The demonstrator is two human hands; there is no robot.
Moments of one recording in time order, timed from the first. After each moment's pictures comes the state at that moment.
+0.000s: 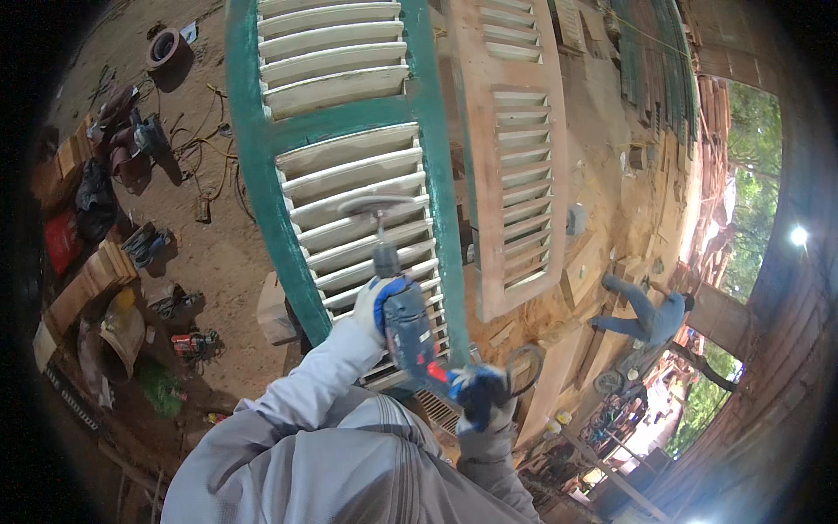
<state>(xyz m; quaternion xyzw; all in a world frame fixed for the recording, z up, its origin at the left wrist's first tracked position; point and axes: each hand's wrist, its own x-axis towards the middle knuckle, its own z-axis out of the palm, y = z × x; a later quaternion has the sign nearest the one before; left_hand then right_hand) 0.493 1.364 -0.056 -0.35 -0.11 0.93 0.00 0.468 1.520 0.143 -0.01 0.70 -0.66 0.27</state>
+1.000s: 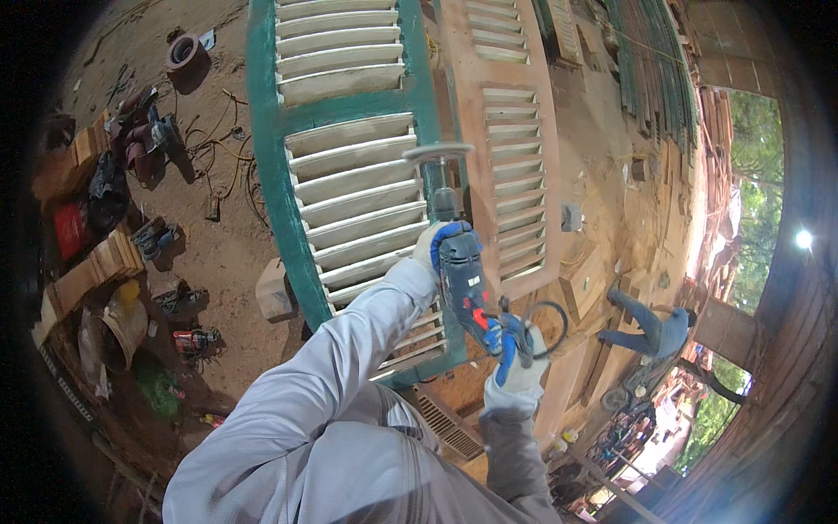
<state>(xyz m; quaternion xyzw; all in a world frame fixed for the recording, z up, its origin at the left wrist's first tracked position) 0.360 1.413 -0.088 -0.19 -0.13 0.97 -0.02 0.416 1.512 0.166 0.00 0.83 -0.54 0.16</state>
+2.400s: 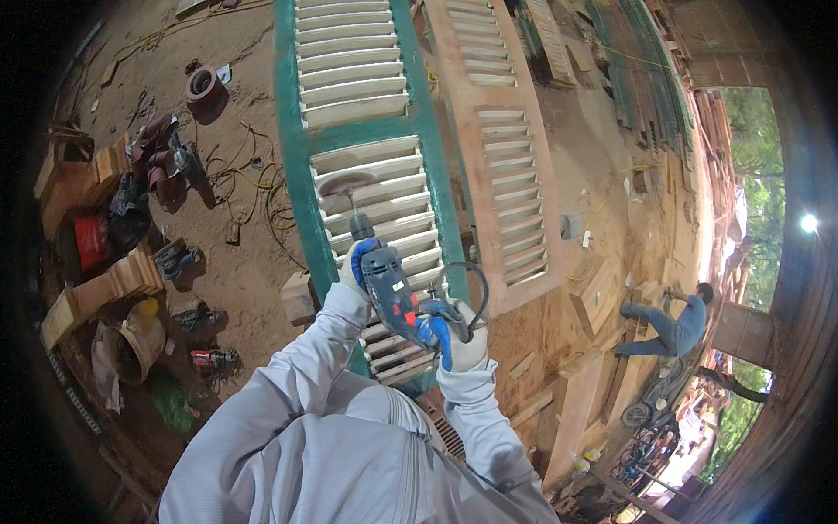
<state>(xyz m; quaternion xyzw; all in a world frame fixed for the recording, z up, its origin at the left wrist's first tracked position) 0.510 1.323 -0.078 -0.32 -0.09 0.94 -0.10 0.469 1.459 0.145 -0.03 0.74 -0.59 0.33</state>
